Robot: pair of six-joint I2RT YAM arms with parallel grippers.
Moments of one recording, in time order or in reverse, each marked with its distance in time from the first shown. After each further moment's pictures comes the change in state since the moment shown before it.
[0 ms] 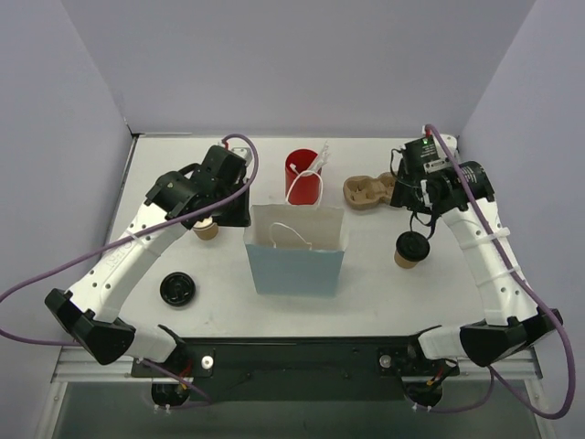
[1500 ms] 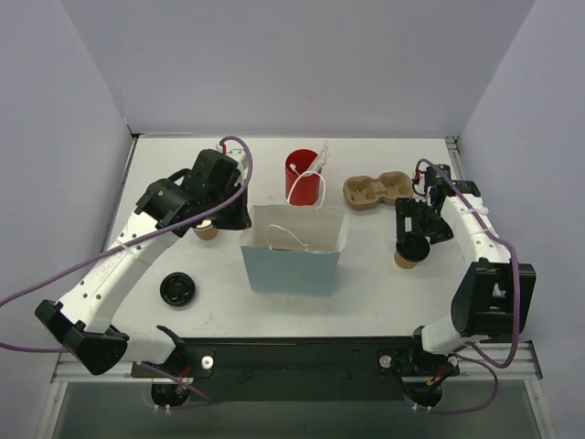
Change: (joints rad) left arm 0.008 -0.065 -0.058 0.059 0.081 0.026; right arm -0.432 0.134 -0.526 0.369 -0.473 -0.505
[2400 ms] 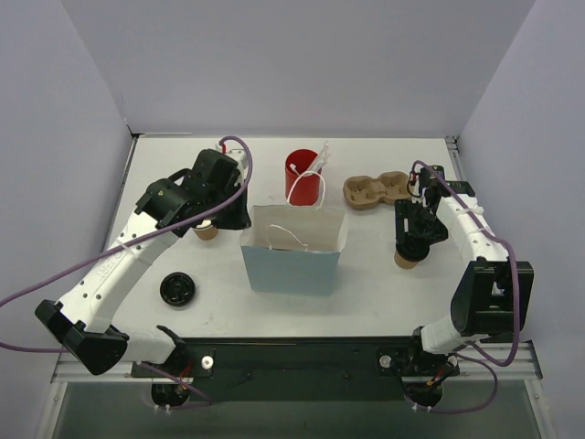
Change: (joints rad) left arm 0.000 0.000 0.000 0.000 -0.004 -0.001; right arm 0.029 0.011 -0.013 0.011 0.045 0.030
